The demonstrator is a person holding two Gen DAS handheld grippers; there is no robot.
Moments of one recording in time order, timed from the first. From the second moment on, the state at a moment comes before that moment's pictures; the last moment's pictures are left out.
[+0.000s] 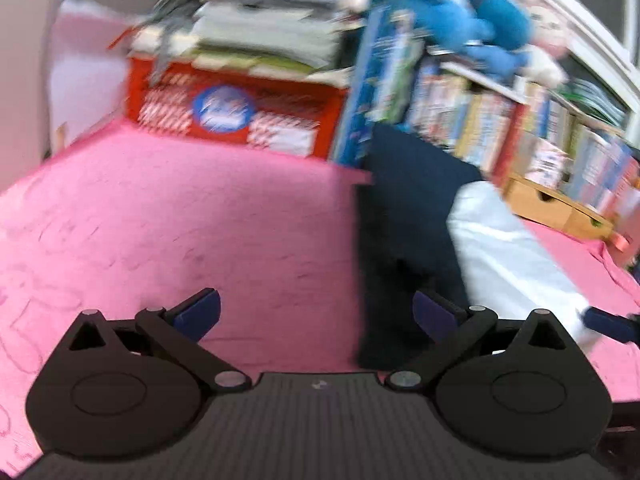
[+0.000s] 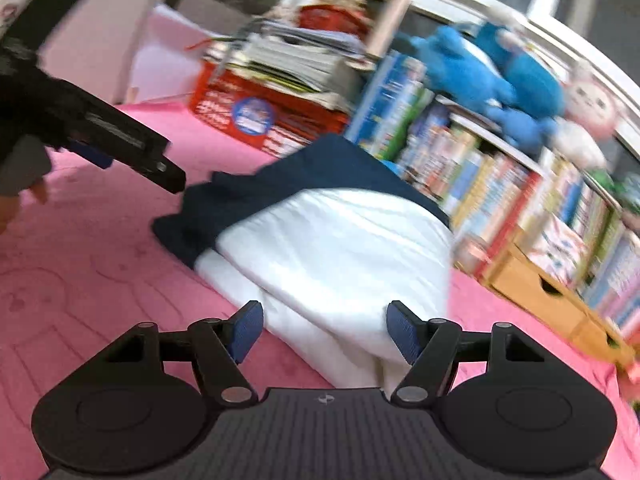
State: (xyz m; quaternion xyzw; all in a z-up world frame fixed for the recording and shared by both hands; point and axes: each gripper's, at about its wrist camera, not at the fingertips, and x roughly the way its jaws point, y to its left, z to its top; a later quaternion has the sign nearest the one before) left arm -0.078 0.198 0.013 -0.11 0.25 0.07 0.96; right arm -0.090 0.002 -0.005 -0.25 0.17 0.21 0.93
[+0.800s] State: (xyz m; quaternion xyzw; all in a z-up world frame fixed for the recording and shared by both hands) left arm -0.045 0.164 0.012 -0.24 0.25 0.07 0.94; right arm -0.064 -0.059 -0.008 -0.12 0.21 0.11 0.96
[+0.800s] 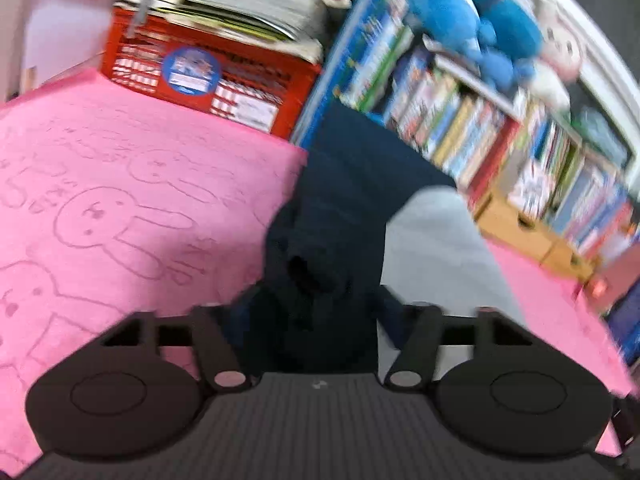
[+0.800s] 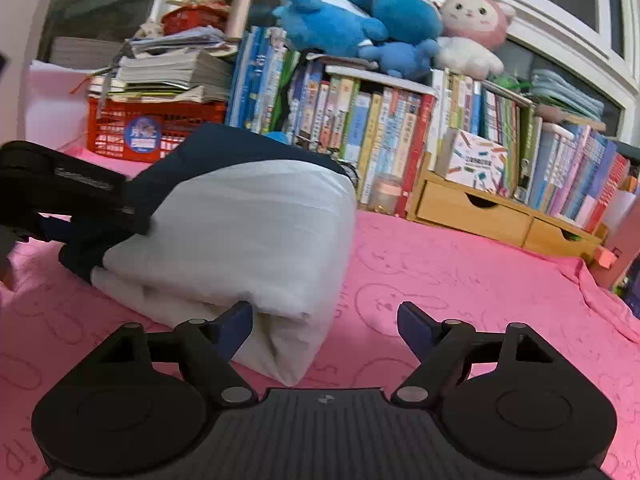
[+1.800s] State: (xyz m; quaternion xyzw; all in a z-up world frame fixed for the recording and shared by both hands) left arm -0.036 0.147 0.002 -0.23 0.24 0.04 0.94; right arm -0.055 -0.052 -0.015 -0.14 0.24 0.08 0.96
